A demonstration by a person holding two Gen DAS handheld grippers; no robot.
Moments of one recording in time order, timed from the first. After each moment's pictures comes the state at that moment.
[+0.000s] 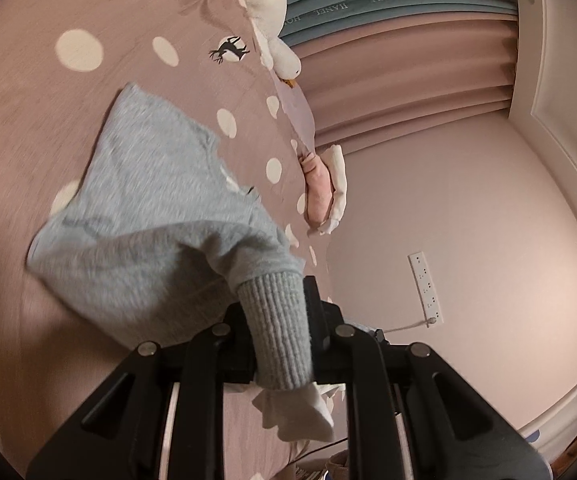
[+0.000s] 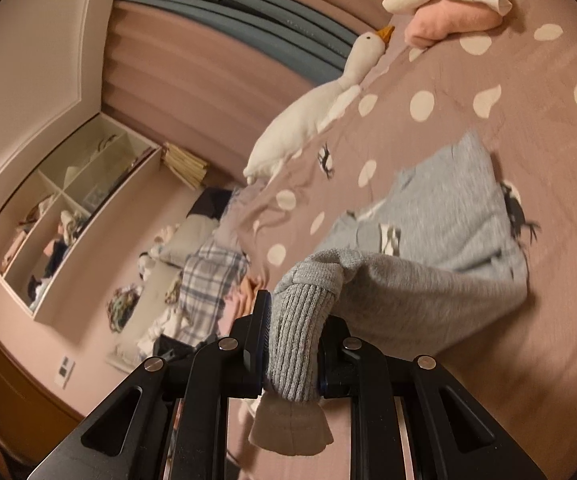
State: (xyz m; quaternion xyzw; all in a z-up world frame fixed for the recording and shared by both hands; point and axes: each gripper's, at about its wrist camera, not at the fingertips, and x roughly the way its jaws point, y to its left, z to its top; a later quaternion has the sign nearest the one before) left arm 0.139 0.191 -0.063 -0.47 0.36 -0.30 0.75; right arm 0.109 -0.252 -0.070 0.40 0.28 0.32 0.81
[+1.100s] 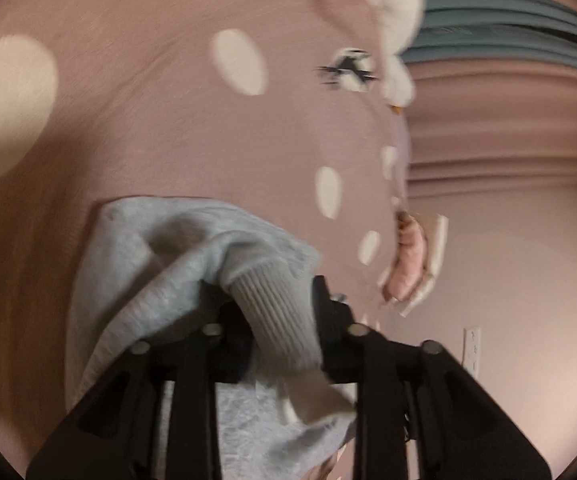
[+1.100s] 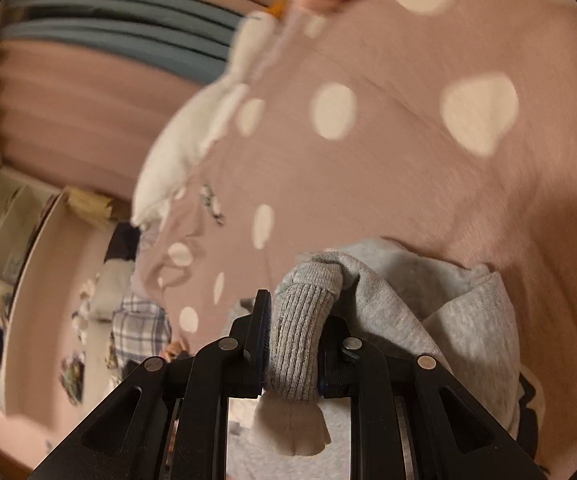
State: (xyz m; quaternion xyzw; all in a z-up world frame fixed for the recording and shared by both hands) left arm 0.348 0.205 -0.143 -0.51 0.46 -0.15 0.71; right arm 0.299 -0.270 -0.124 0.45 0.41 0.17 0.77
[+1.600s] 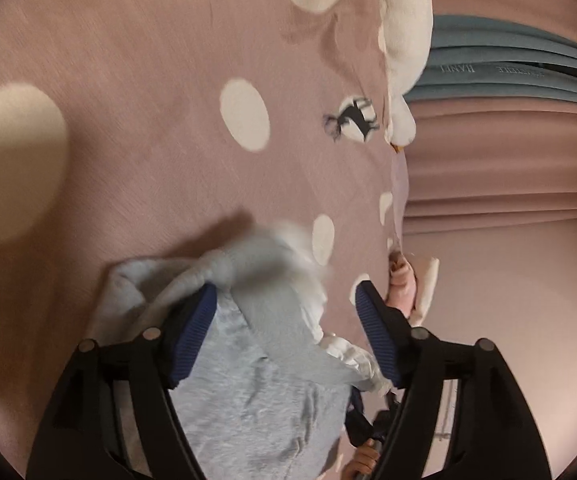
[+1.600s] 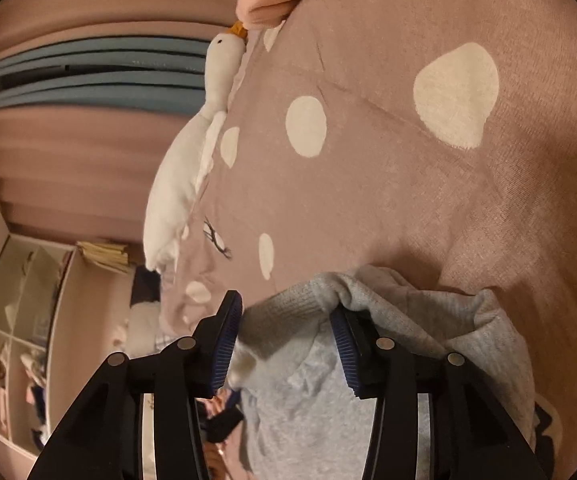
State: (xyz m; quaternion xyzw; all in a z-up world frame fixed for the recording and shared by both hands) left arm 0.348 0.236 -0.121 -0.54 0.42 -0.11 0.72; right arm 0.291 -0.294 -0.125 0.53 0.37 0.18 0.74
